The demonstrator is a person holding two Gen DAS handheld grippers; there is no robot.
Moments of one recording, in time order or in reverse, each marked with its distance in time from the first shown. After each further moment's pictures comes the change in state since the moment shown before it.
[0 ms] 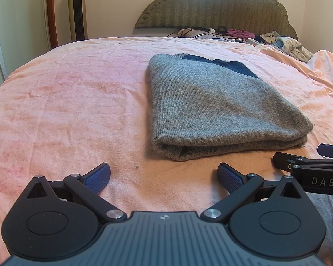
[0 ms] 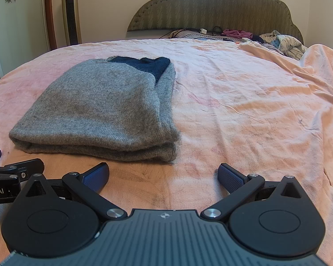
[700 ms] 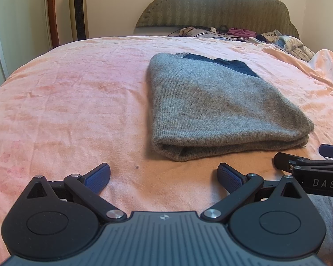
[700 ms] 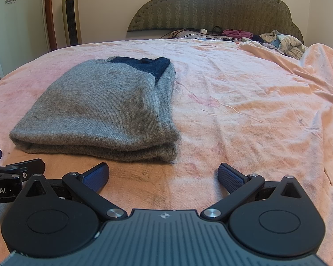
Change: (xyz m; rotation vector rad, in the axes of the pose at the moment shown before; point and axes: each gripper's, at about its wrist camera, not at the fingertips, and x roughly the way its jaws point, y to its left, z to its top) left arm 0.001 -0.003 0.001 0.005 0.008 0.016; right arm 0.000 -0.001 0.000 0.000 0.000 0.000
